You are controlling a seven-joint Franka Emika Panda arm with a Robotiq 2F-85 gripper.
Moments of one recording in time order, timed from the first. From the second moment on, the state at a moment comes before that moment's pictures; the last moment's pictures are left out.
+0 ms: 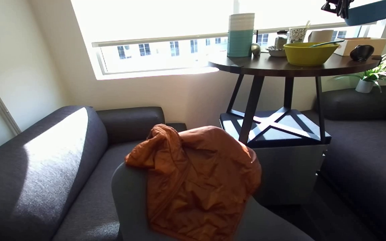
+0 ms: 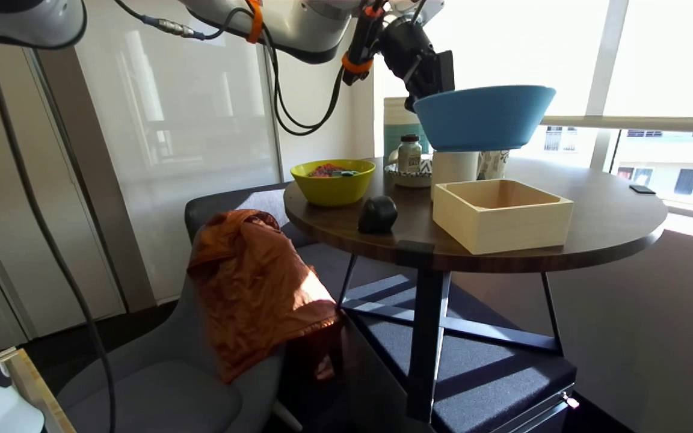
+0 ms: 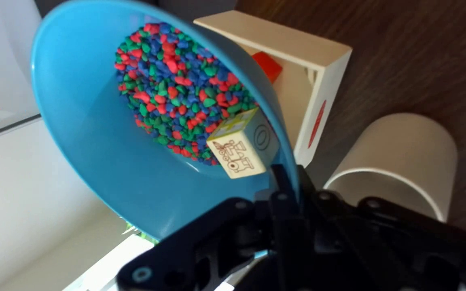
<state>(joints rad) -0.21 0.46 -0.28 -1.25 -0.57 1.84 0.26</state>
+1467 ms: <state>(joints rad) -0.27 0.48 -0.29 -1.24 -0.46 1.91 0.51</state>
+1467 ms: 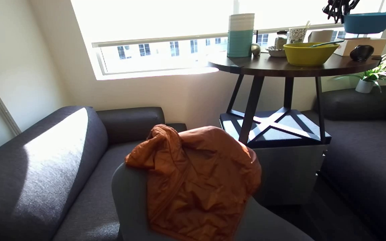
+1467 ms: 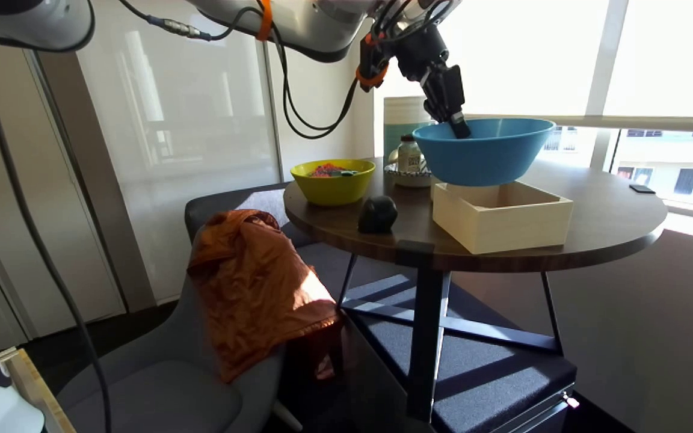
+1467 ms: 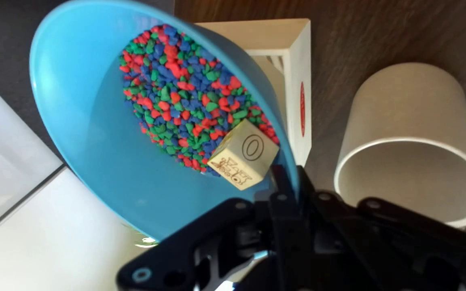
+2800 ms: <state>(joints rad) -0.27 0.59 -0.29 -1.13 -0.51 1.84 0.50</state>
